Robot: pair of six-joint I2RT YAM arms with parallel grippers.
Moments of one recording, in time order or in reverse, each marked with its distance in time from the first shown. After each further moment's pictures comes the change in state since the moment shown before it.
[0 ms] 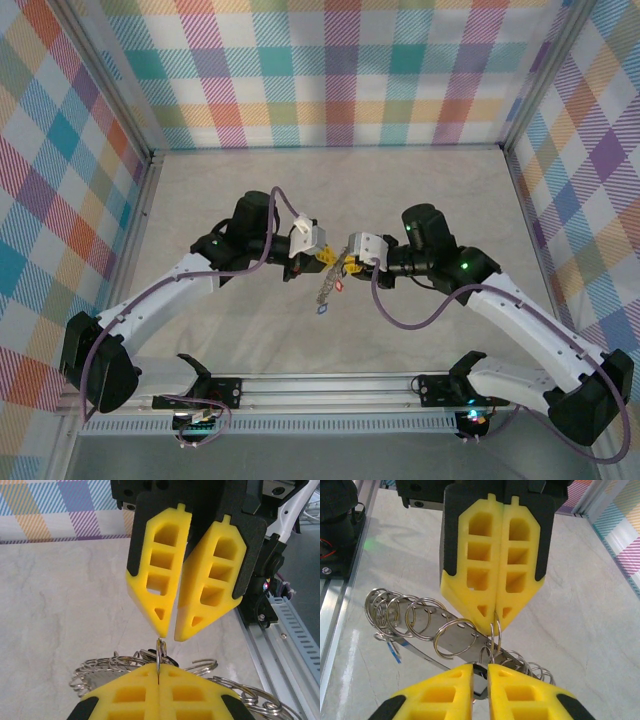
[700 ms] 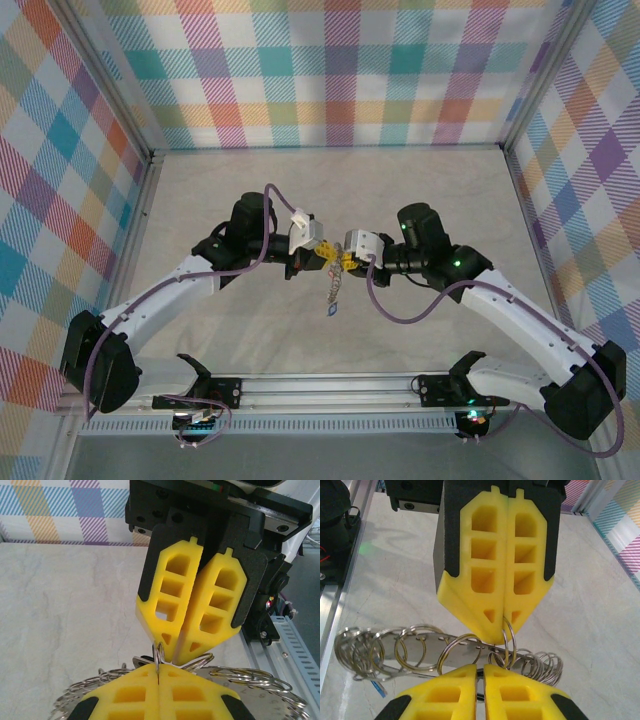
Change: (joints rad) left arm 0.006 0.000 -0.054 0.140 0.012 -0.130; right arm 0.000 0.038 -0.023 0.070 -0.009 0.030
